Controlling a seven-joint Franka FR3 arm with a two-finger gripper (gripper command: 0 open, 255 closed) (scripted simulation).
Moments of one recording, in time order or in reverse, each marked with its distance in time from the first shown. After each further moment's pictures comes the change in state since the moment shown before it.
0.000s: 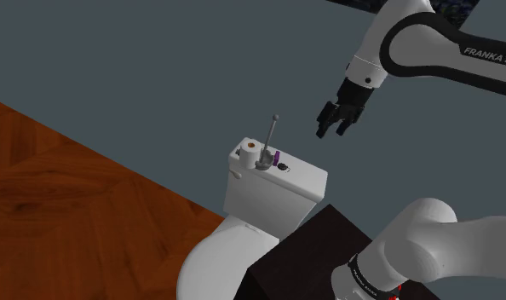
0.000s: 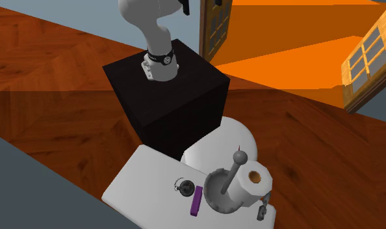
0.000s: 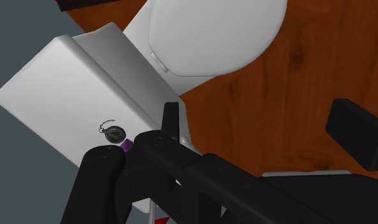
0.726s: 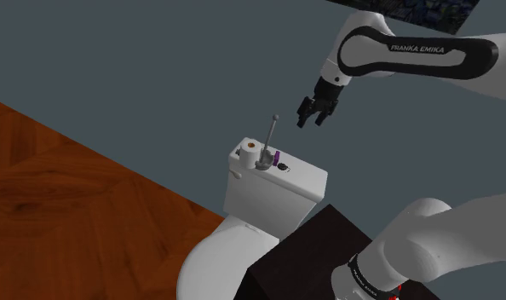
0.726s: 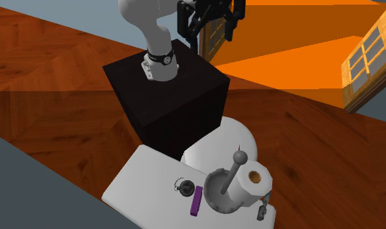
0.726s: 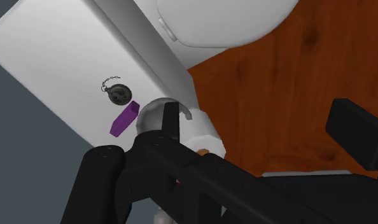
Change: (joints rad) arm -0.008 0.305 -0.084 0.112 -0.037 0.220 -0.116
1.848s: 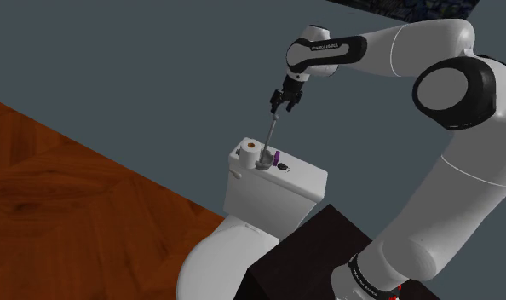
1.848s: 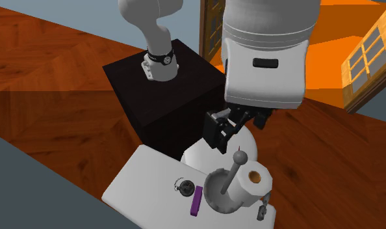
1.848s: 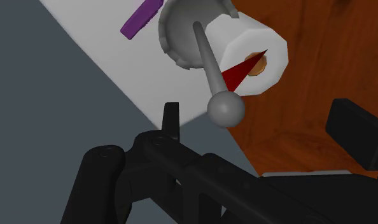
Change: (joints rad) arm -0.025 0.636 -0.096 0.485 0.102 0.196 -0.229
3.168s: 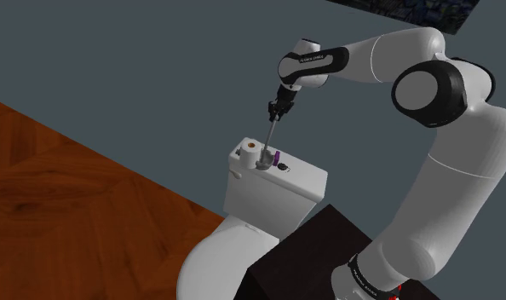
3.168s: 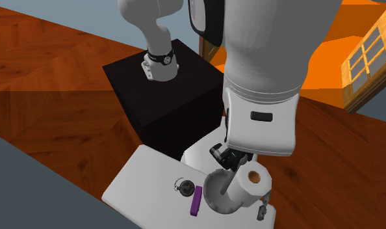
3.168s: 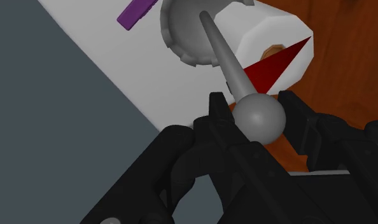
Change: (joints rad) arm -0.012 0.105 0.003 0.014 0.031 0.095 -0.033
